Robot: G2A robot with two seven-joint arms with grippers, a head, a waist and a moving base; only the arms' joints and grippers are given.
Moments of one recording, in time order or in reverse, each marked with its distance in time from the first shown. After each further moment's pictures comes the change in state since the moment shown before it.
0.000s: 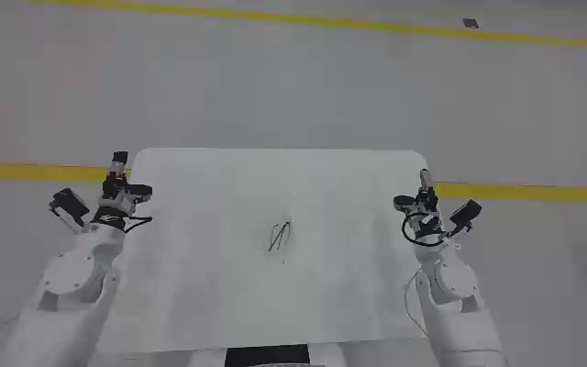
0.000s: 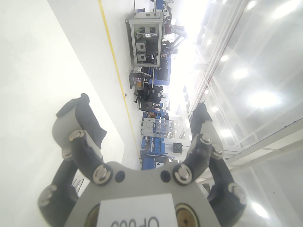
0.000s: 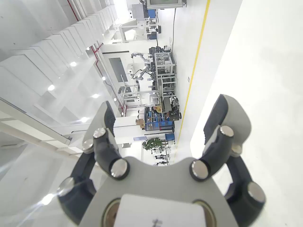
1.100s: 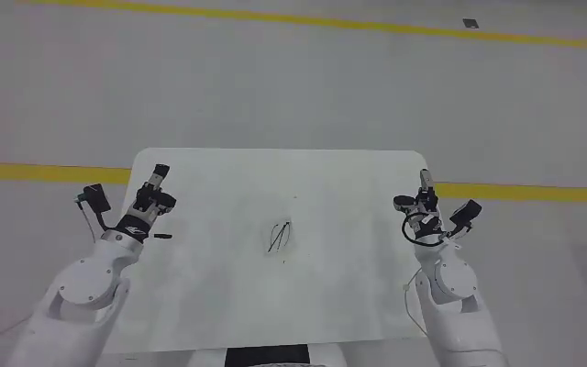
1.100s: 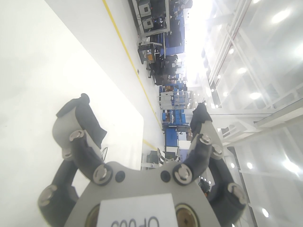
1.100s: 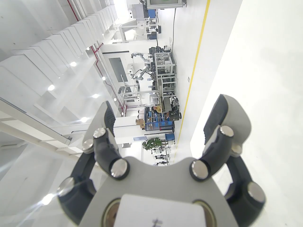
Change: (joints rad) left arm 0.038 0.013 0.061 -0.087 0.236 0.003 -0.155; right arm 0.000 0.000 0.000 0.000 0.000 0.000 0.000
